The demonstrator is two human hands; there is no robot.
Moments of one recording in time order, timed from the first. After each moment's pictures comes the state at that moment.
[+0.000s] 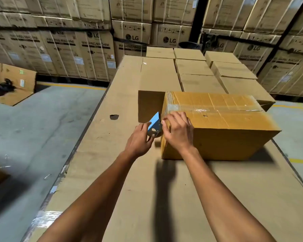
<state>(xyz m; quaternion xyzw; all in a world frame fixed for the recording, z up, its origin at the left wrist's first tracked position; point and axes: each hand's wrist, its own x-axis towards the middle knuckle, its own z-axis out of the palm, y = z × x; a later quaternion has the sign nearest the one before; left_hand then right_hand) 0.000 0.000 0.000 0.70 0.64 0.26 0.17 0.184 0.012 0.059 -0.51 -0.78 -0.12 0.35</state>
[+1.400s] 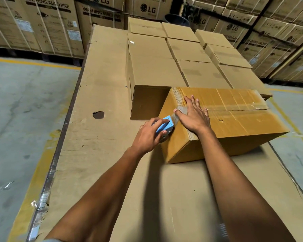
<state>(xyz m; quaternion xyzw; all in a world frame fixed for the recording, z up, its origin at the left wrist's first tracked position) -0.030 0.120 -0.058 0.78 0.47 0.30 0.29 0.167 0.143 0.060 -0.76 -0.63 0.11 0.09</state>
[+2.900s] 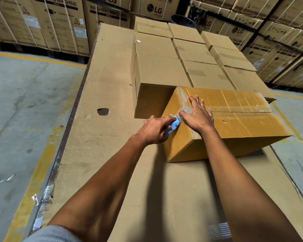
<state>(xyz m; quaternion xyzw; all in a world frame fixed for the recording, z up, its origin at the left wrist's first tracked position) -0.034 0.137 -0.030 0.84 0.45 0.19 0.26 0.168 0.143 0.060 -0.76 -0.63 0.11 0.08</state>
